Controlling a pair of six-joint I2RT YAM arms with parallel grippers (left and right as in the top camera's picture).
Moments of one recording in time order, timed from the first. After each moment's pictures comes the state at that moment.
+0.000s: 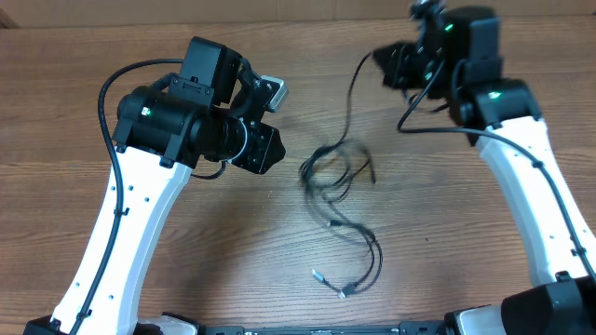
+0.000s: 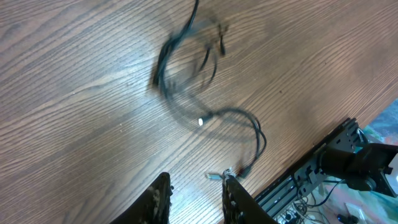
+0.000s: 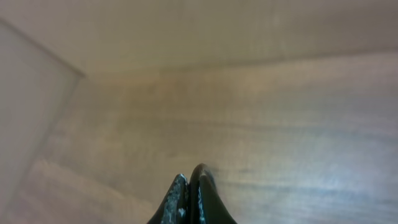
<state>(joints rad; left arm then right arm) -0.36 1.54 1.78 -1.40 0.39 -0.01 0.16 1.60 1.57 -0.54 -0.40 0.33</state>
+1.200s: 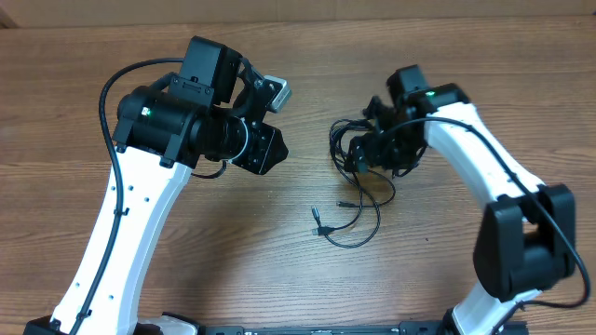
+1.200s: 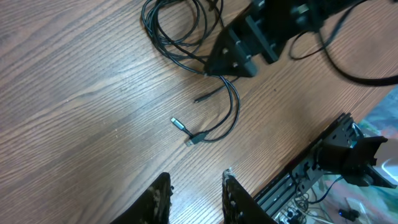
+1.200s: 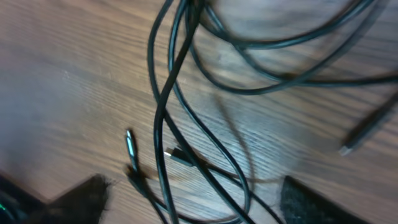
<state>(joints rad) -0.36 1.54 1.78 -1.39 0.42 0.03 0.27 1.87 1.42 -1.06 -0.38 0.03</state>
